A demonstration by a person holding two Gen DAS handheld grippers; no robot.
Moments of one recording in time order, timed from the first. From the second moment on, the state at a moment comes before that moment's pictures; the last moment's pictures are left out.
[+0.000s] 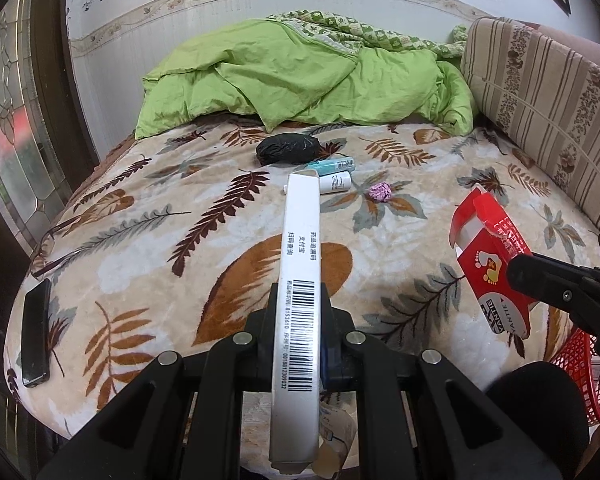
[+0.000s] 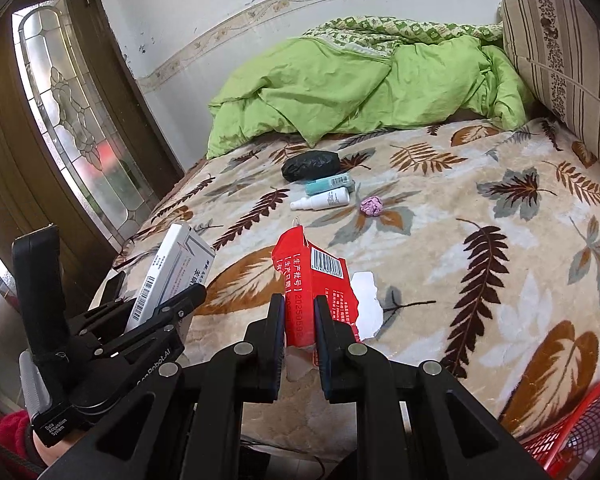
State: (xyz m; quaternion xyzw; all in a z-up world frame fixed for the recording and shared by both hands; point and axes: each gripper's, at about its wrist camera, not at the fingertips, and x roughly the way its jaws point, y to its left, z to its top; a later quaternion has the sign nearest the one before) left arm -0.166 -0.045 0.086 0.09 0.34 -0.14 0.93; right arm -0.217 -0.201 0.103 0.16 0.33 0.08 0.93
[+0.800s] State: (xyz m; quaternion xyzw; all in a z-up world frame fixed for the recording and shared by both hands) left arm -0.167 -0.043 0.084 0.08 0.35 -0.13 0.92; right arm -0.216 -0.202 0.103 0.17 0.33 0.09 0.92
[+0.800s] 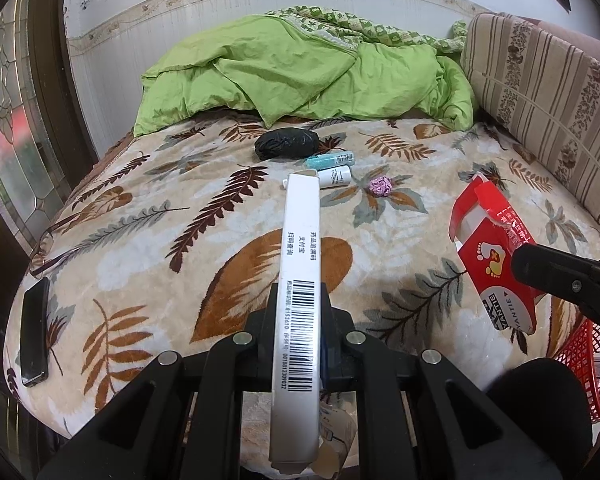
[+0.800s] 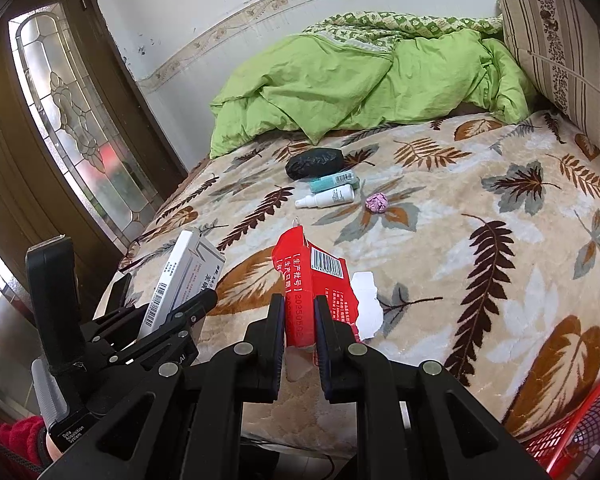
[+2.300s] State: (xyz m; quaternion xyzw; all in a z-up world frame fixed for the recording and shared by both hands) left arm -0.167 -0.046 0.083 0.09 0.35 -0.14 0.92; right arm -0.215 -0.202 0.100 0.17 0.34 0.09 0.92
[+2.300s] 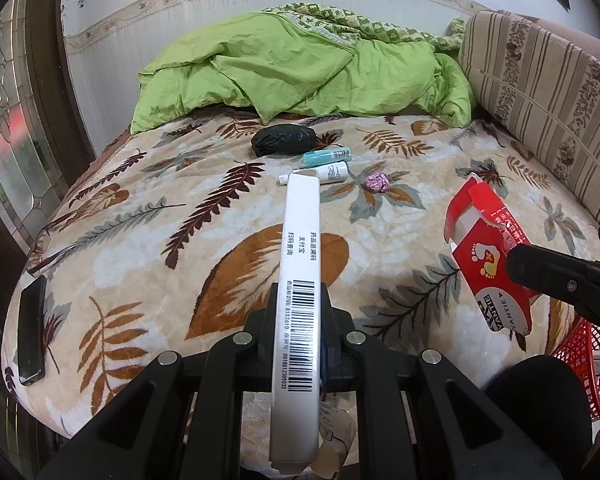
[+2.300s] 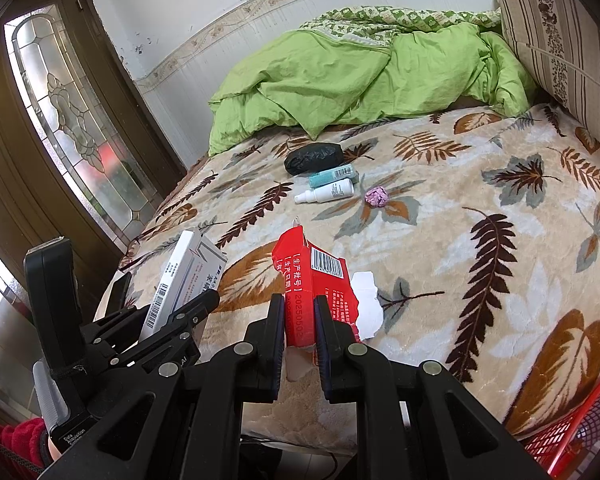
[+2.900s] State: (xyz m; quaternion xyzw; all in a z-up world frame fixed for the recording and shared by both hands) left arm -0.167 -0.047 0.083 0.09 0.35 -0.14 0.92; right arm -0.215 -0.202 0.100 0.17 0.34 0.09 0.92
